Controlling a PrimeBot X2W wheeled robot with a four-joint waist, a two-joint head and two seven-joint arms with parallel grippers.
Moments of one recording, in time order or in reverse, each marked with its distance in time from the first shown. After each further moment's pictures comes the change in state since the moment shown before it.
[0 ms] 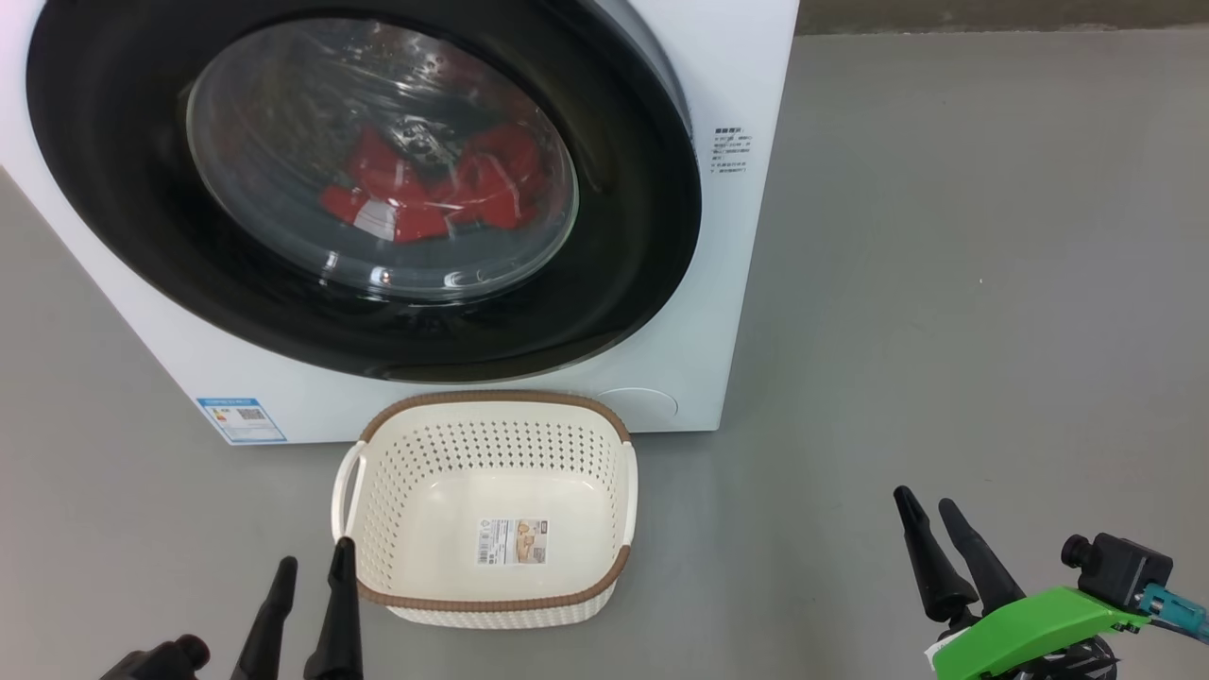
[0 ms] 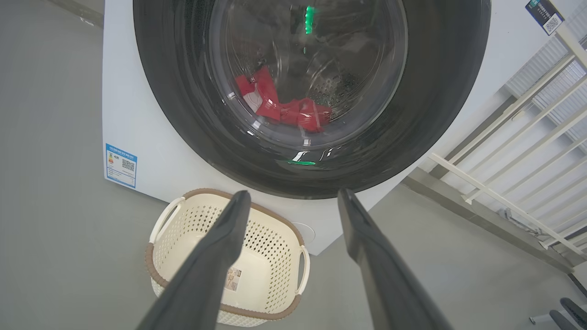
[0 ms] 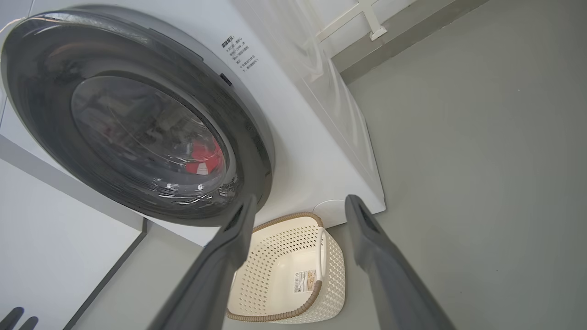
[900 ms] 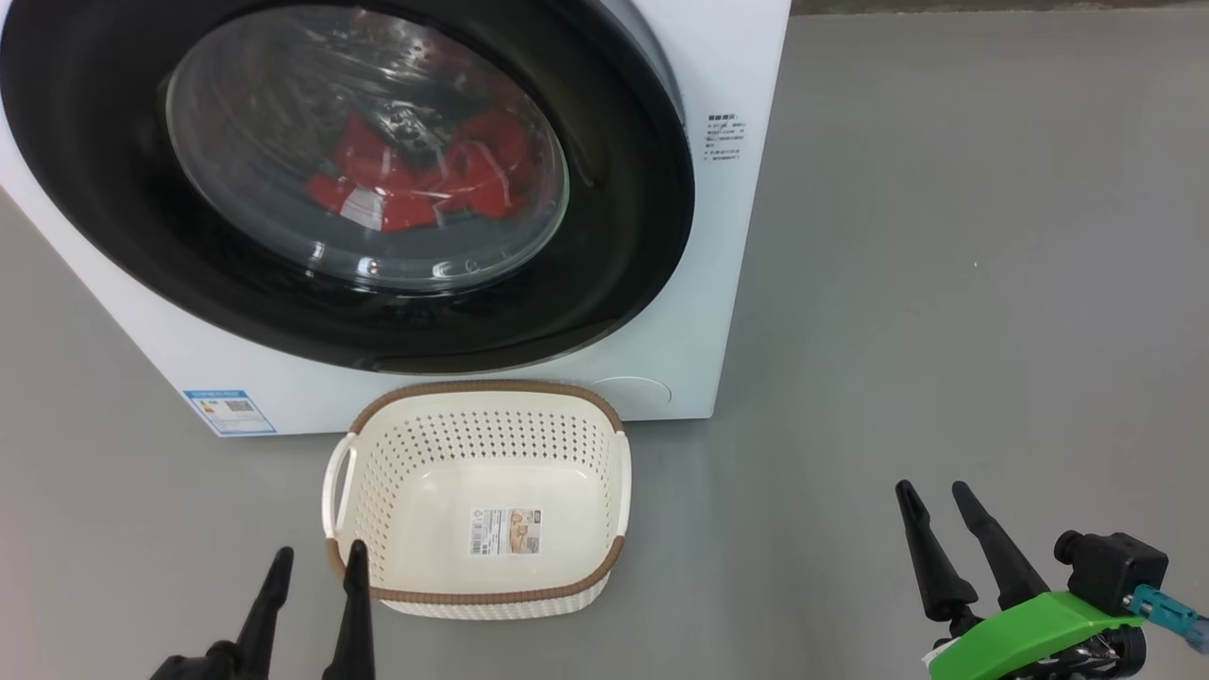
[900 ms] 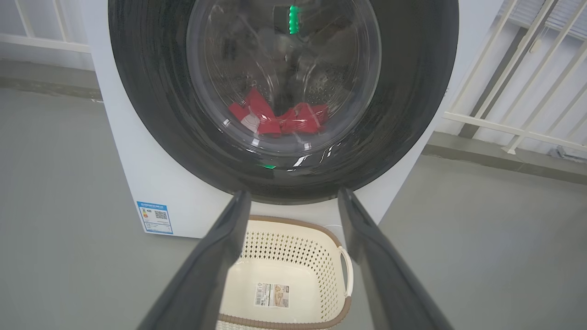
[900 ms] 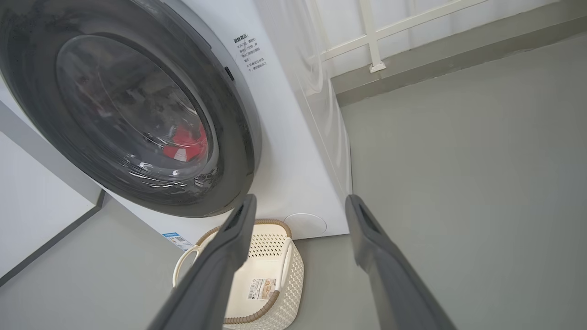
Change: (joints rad) left arm 0.019 0.010 -0.019 -0.031 0.311 0.018 -0.076; right arm 0.000 -0.011 -0.002 -0.006 -0.249 0.000 -0.079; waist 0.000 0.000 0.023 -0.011
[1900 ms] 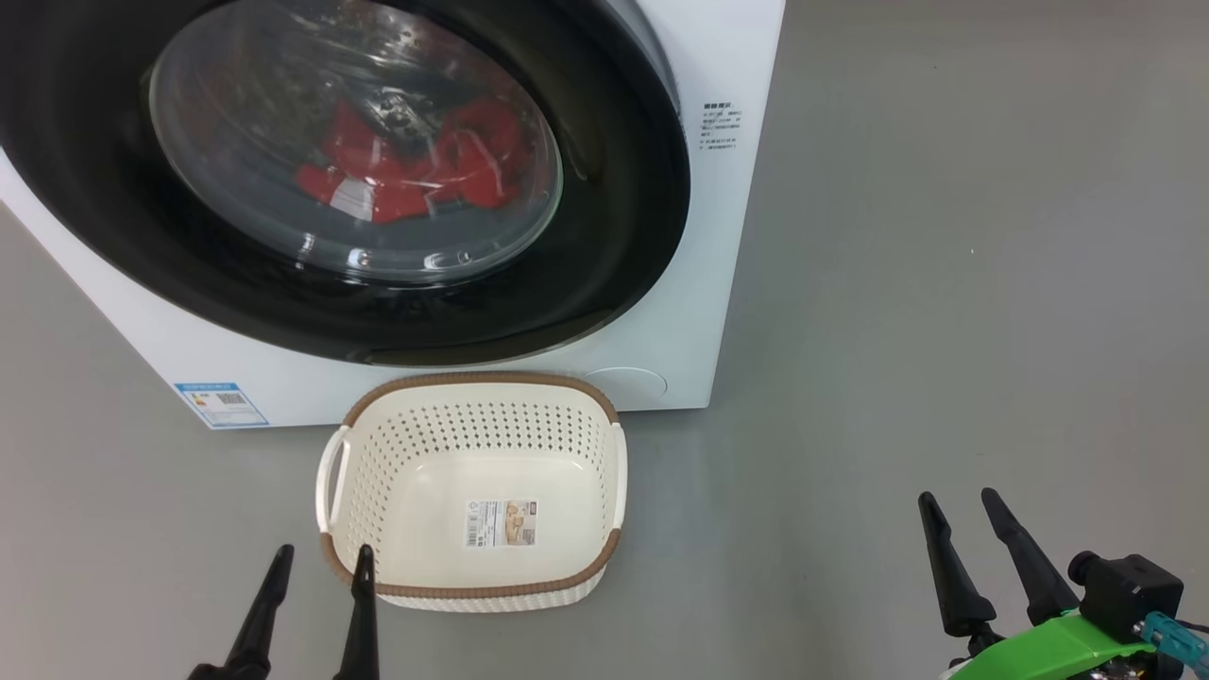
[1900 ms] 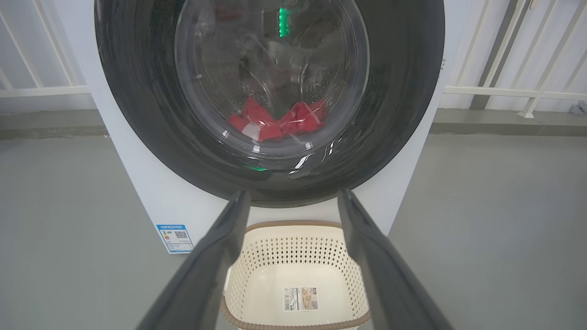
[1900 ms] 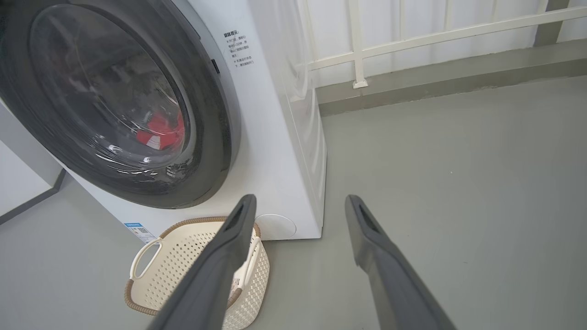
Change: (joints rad) left arm 0.006 0.006 -0.005 0.010 0.179 0.014 -0.057; right arm 0.043 0.015 -0.065 -0.018 -0.185 0.000 -0.056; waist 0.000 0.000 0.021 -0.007
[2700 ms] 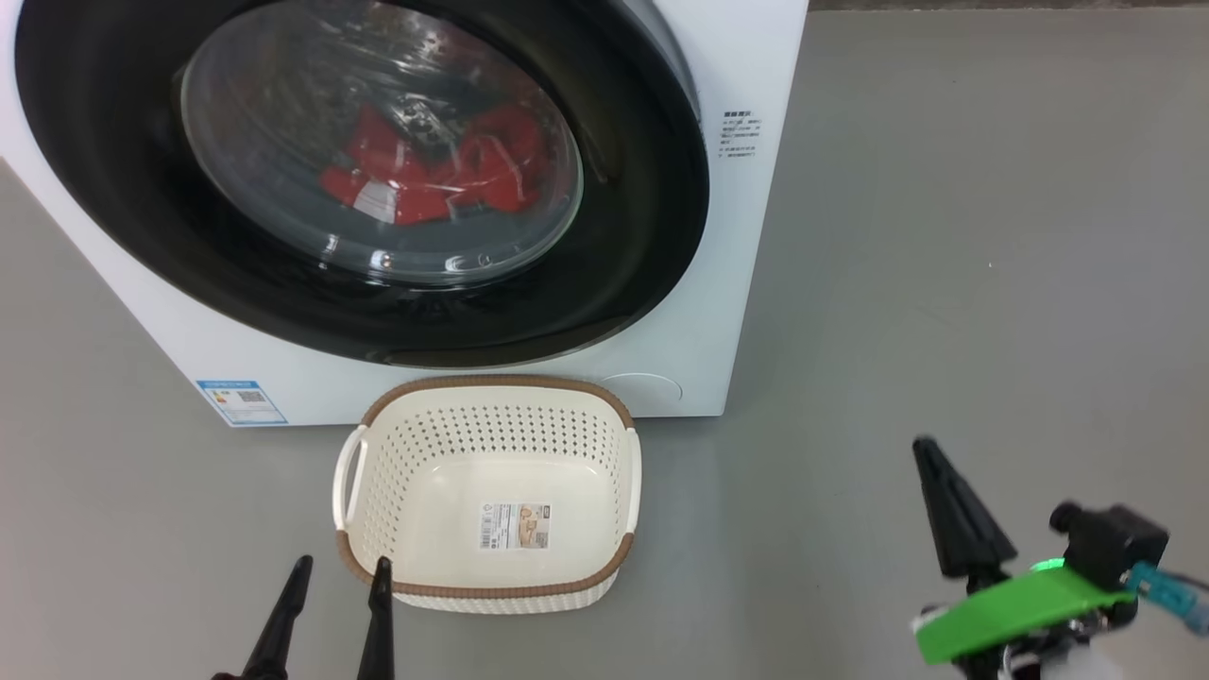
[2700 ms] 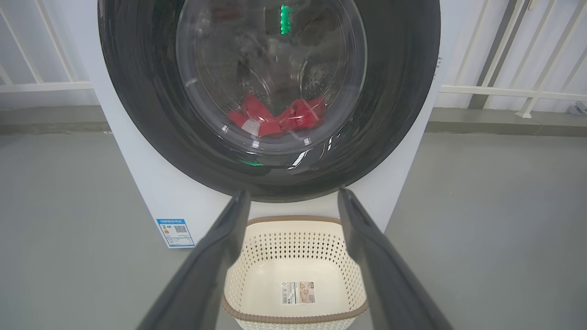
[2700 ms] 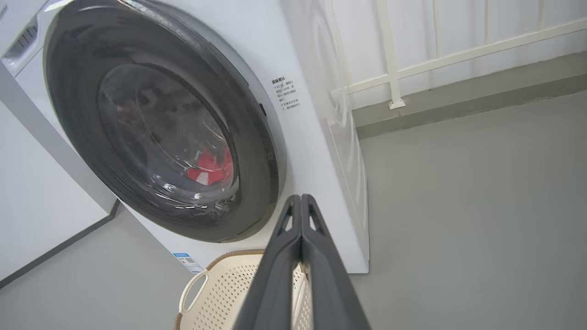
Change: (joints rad) left arm 0.016 0.001 -0.025 0.000 -0.006 -0.001 0.000; right arm -0.059 -0.004 0.075 -0.019 0.095 0.000 0.000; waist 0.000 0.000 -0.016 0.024
